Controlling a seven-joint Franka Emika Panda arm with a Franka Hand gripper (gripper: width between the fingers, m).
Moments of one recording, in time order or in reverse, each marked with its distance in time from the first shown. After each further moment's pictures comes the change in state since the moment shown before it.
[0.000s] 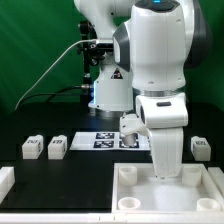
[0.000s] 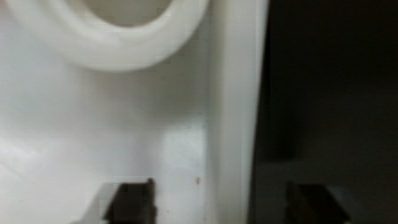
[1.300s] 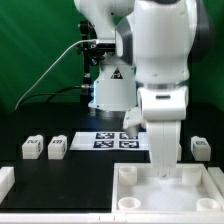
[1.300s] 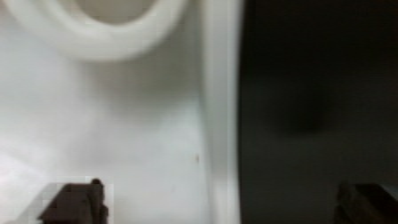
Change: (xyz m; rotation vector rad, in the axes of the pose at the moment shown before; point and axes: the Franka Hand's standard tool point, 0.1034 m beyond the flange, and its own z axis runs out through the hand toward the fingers) arm 0.018 0.000 -0.024 -0.018 -0.002 0.176
